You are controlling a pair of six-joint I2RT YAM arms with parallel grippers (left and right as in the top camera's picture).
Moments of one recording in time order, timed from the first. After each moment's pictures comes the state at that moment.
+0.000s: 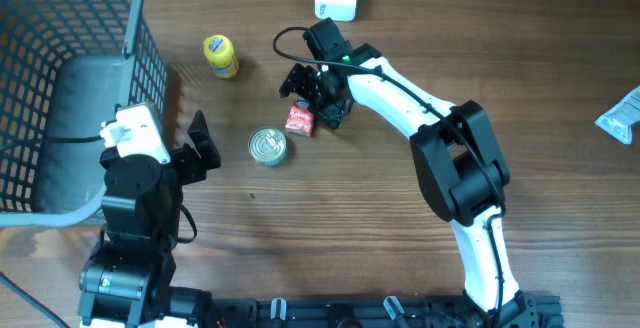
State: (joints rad) left arm -0.17 0.66 0.76 -0.51 -0.29 -0.28; right arm 0.56 2.29 1.74 -0.67 -0.37 1.08
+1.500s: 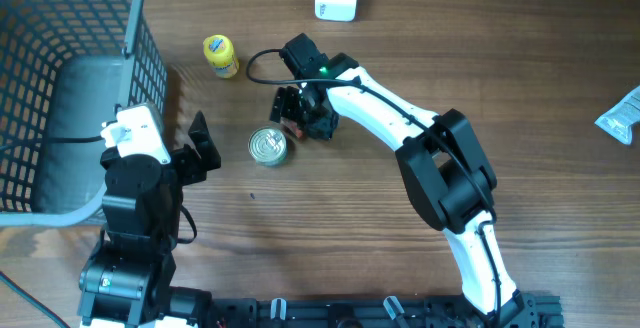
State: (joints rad) left arm -0.17 0.66 0.76 -0.52 -0.29 -0.28; right arm 0.65 2.29 1.77 -0.79 -0.29 0.89
